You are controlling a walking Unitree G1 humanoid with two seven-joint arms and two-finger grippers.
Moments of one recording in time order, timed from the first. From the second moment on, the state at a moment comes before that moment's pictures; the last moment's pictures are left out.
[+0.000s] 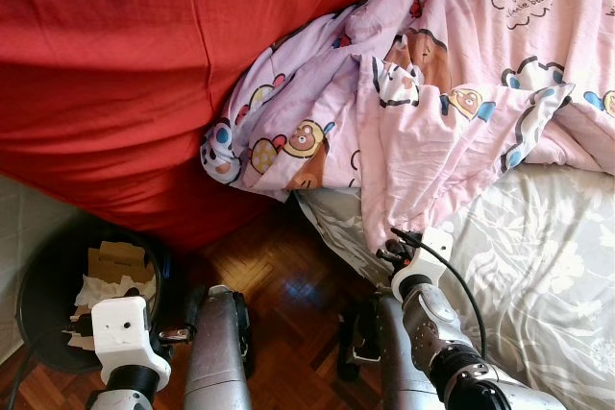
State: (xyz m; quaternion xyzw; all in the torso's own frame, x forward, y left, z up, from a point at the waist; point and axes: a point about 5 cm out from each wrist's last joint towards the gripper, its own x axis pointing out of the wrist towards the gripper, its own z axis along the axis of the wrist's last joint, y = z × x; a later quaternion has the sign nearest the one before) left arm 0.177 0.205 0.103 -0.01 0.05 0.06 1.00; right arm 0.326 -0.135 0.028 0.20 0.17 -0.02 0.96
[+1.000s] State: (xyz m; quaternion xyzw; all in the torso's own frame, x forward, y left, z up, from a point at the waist) left arm 0.207 0.234 -0.004 0.00 0.17 0.10 0.98; right arm 0.279 -0.205 0.006 0.16 0.11 -0.06 0.98
